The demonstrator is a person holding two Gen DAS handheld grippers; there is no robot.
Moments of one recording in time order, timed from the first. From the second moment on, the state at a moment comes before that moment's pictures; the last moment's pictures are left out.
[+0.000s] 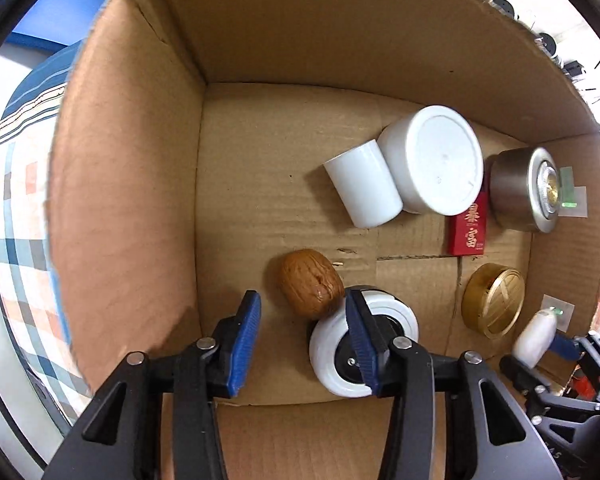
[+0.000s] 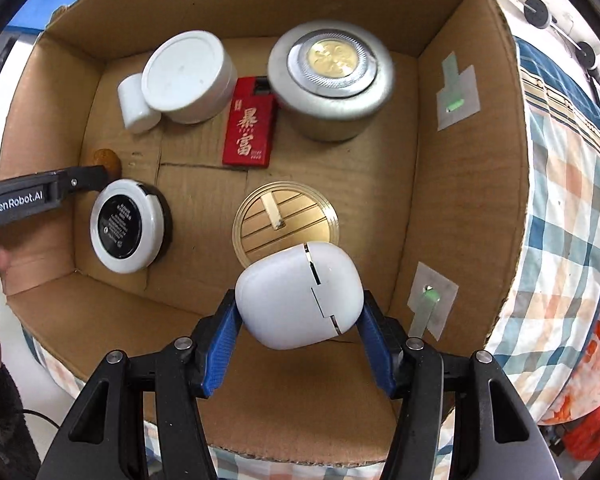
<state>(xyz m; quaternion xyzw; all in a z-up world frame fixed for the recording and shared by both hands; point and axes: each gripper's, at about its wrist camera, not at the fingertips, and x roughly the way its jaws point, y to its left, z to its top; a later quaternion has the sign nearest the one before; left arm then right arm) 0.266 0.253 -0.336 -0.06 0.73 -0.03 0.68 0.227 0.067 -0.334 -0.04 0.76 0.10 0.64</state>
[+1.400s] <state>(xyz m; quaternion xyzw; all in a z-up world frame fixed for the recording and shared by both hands) 0.161 0.222 -0.166 -0.05 0.59 0.02 0.81 0.190 0.016 -0.226 0.03 0.68 0.05 0.73</state>
